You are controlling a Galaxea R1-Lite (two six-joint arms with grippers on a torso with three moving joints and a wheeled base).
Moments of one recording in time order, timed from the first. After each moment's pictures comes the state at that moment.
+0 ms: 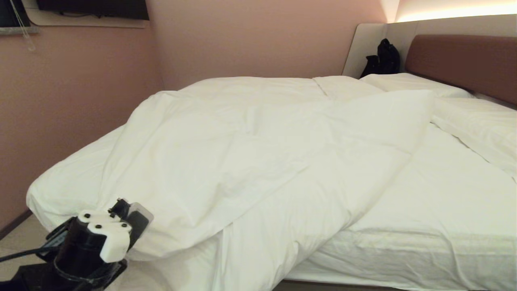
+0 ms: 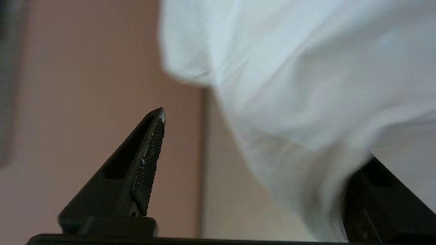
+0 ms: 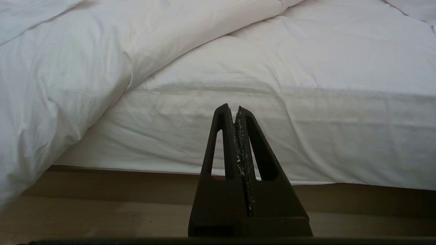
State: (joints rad) left arm -0.58 1.43 -0.36 -0.36 1.00 0.44; right arm -0.01 0.00 0.00 -0.01 -0.01 0.00
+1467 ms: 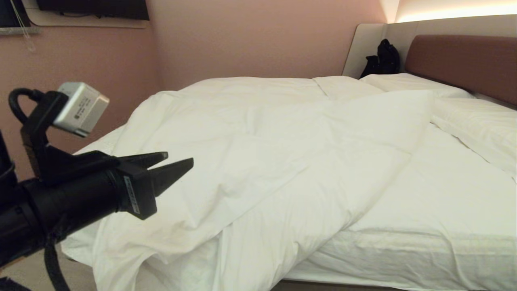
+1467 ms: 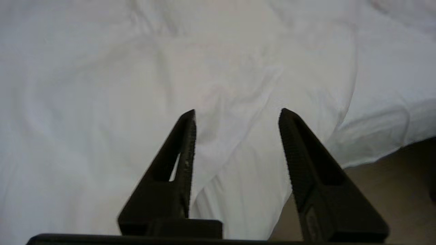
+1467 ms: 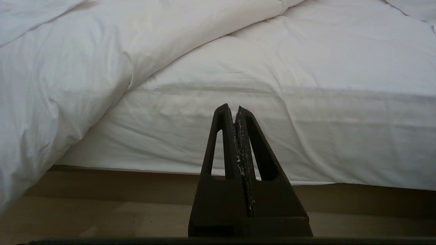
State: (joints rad) left arm -0.60 1.22 -0.72 -0.38 0.06 -0.09; right arm -0.01 0.00 0.00 -0.01 -0.01 0.00
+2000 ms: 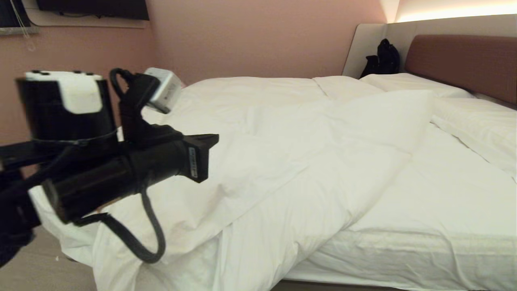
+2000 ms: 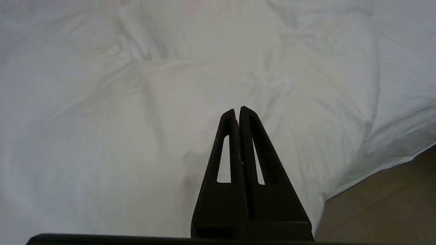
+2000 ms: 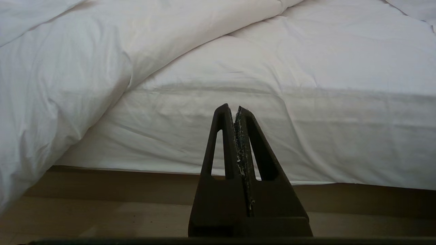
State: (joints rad) left arm -0.60 1.49 -0.90 -0.47 0.02 0.05; right arm -0.01 0.00 0.00 -0.01 -0.01 0.00
